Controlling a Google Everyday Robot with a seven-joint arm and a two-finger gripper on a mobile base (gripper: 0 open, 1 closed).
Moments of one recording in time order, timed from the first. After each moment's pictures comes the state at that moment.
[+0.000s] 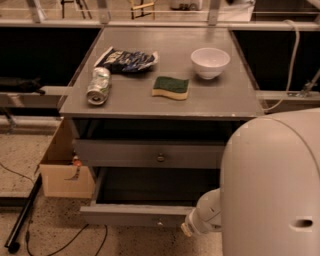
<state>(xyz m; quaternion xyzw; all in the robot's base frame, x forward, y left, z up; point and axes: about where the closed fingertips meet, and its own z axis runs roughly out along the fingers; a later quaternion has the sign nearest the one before) 0.427 -0.107 0.391 -0.28 0.95 0.10 0.11</state>
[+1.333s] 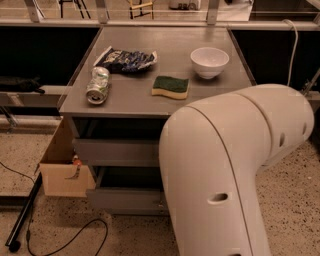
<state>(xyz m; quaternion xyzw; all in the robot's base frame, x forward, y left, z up) 0.503 -0.114 0.401 -0.30 0.94 -0.01 0.18</state>
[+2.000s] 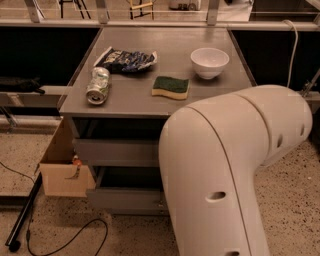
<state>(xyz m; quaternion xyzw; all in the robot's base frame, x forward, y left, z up) 0.515 -0.110 0.402 -0.31 0.93 -0.01 0.19</state>
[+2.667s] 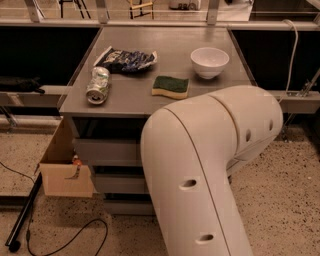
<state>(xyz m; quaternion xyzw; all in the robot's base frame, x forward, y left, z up) 0.559 -0.098 0.396 -0.41 0.88 -0.06 0.24</state>
